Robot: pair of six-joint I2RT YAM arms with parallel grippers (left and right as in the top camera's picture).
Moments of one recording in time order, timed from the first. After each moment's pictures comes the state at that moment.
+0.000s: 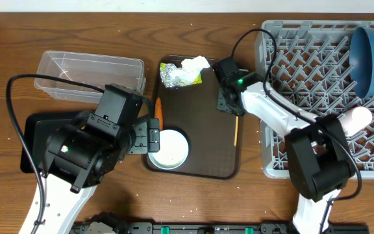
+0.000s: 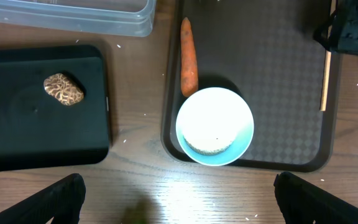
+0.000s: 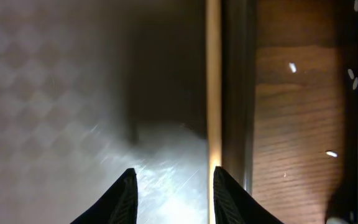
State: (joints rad) left arm -0.46 1.15 1.41 -1.39 -0.14 -0.43; right arm 0.47 2.00 1.38 -0.71 0.17 0.64
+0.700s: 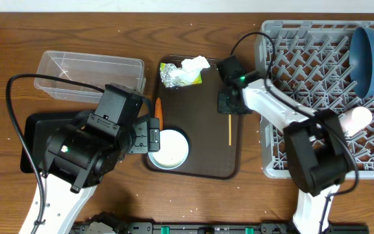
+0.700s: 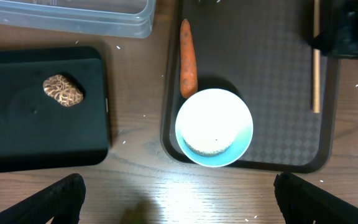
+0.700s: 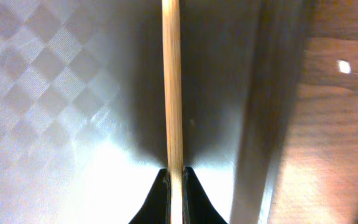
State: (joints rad) left arm -0.46 1.15 1.41 -1.39 -0.14 -0.43; right arm 0.44 2.02 1.40 -0.73 0.04 0.52
